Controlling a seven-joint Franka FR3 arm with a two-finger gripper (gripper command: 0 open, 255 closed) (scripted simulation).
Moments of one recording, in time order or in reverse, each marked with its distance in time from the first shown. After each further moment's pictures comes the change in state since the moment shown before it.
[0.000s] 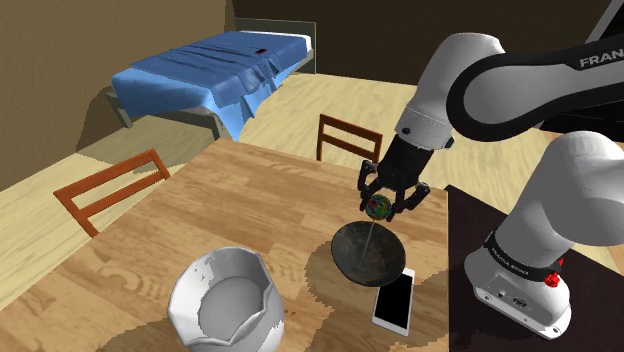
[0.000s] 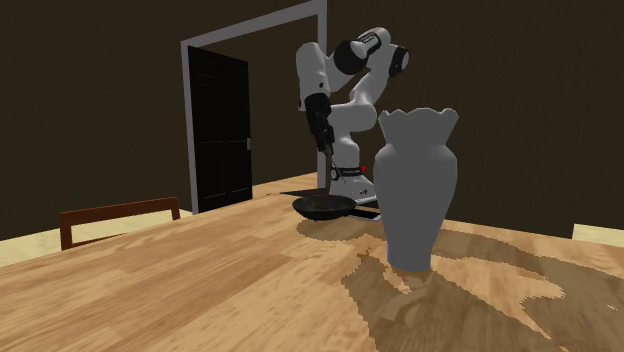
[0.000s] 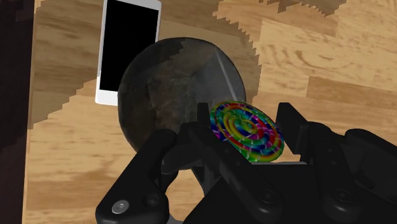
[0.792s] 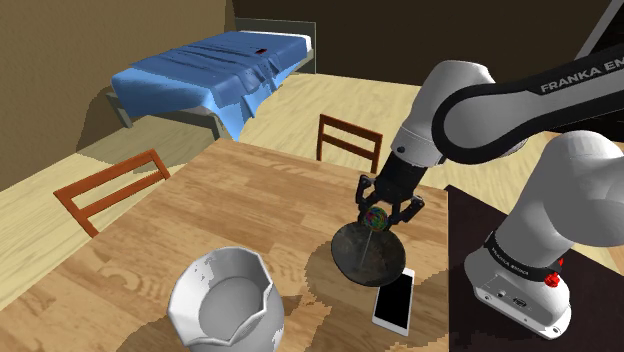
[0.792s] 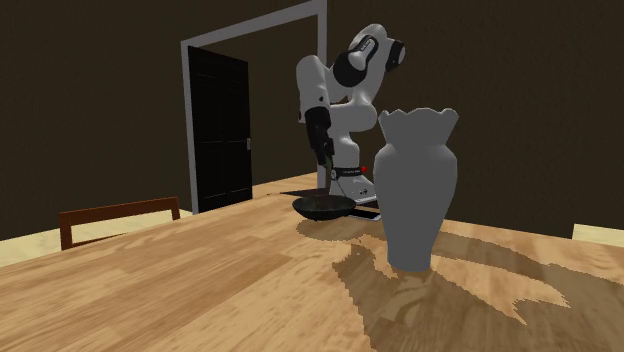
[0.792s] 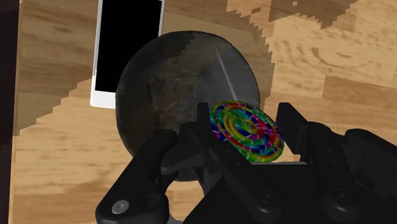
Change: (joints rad) arm 0.037 0.108 0.031 -0.044 0.098 0.143 -0.076
